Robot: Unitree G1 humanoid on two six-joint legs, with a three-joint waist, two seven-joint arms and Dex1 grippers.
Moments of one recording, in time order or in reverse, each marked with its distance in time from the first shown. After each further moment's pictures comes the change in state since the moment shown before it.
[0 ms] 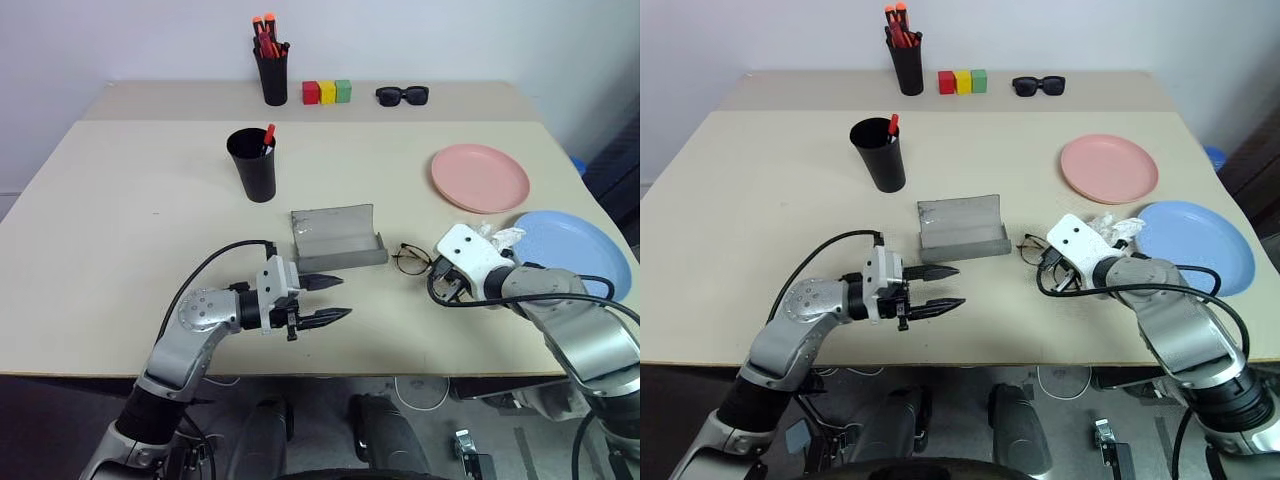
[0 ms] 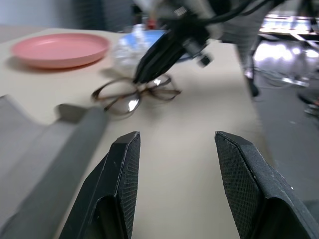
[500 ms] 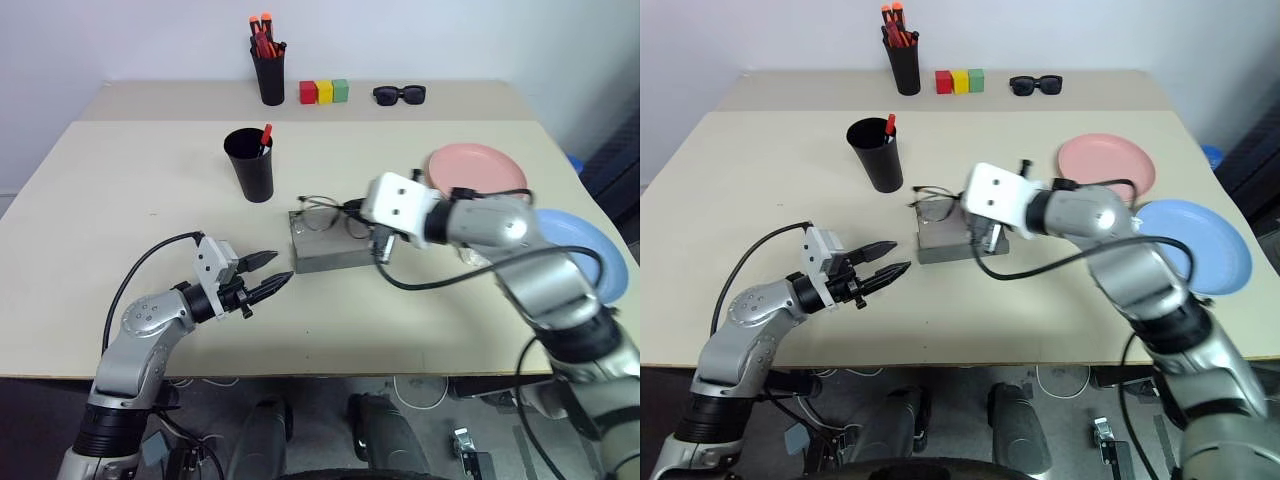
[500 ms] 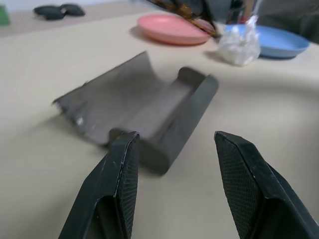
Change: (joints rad) left arm 0.102 0.074 0.227 -0.014 -0.098 0.093 0.146; right arm -0.464 0.250 0.279 0.316 -0.085 -0.572 0.246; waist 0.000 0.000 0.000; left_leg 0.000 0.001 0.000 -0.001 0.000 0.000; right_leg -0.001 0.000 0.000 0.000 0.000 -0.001
